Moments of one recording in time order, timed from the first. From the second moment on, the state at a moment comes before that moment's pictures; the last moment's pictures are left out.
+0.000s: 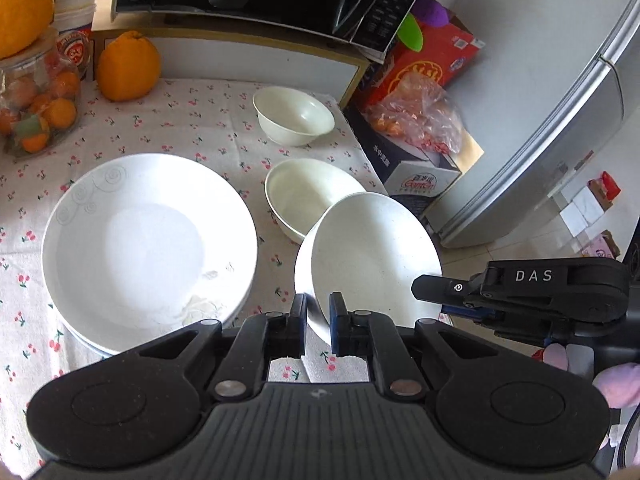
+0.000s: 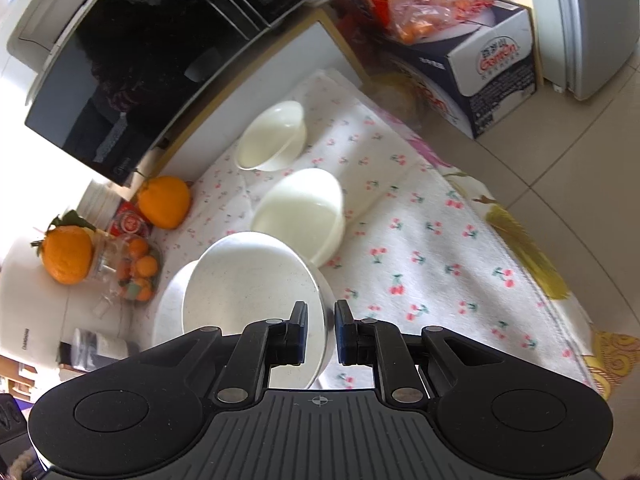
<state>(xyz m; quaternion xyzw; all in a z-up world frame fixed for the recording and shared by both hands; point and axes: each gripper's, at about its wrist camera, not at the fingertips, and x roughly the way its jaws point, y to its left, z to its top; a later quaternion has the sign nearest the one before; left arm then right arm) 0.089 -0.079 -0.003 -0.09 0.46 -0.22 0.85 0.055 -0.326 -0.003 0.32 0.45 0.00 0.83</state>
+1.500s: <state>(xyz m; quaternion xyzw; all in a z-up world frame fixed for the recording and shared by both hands) 0.085 -0.104 -0.027 -0.04 0.49 -0.23 0.84 0.062 -0.354 -0.039 0.32 0.48 -0.01 0.82</state>
